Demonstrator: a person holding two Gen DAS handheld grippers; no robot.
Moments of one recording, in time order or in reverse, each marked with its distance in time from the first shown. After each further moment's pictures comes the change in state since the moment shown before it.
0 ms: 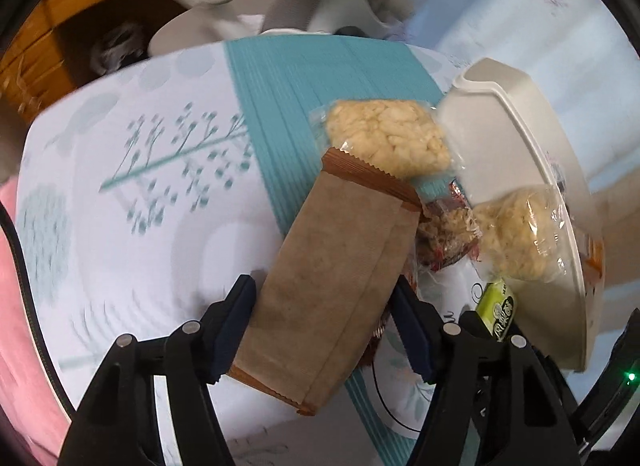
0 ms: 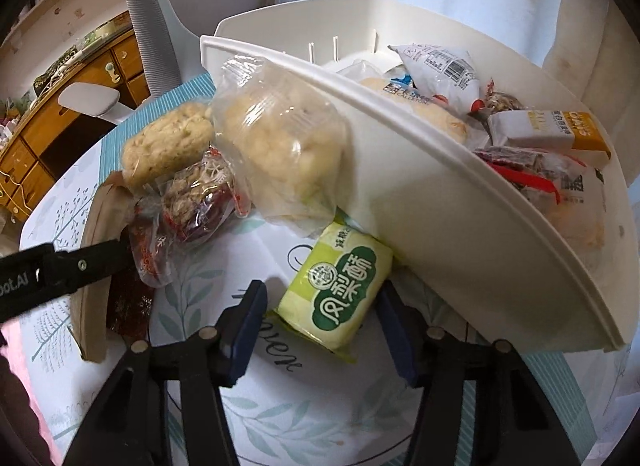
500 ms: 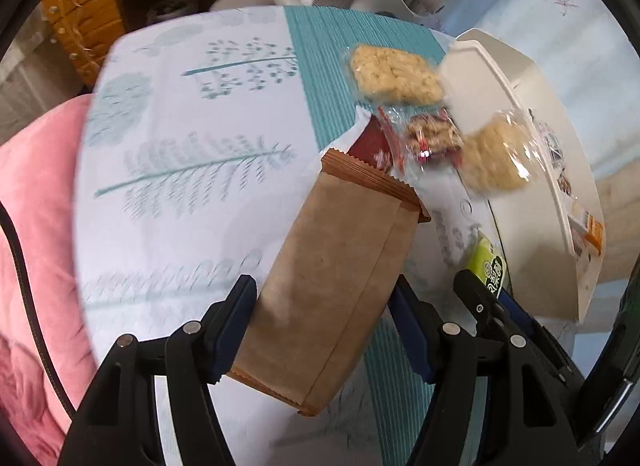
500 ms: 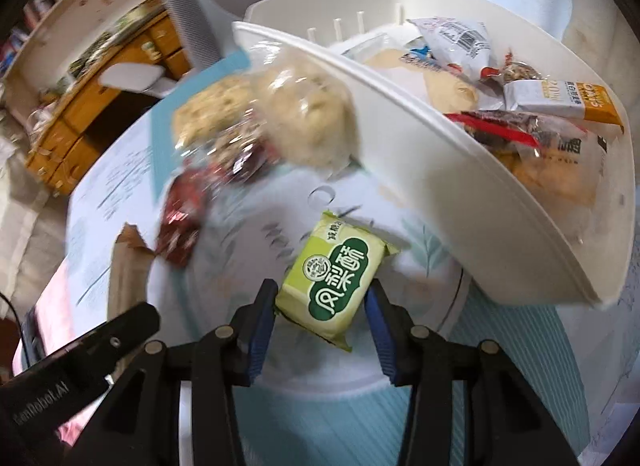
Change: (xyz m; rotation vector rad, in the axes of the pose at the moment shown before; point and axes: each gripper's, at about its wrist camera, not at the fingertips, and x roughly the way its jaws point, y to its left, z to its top) left arm -0.054 -0.029 -0.091 -0.128 0.017 0.120; right arm -0.034 -0.021 -0.021 -0.056 0.129 0.202
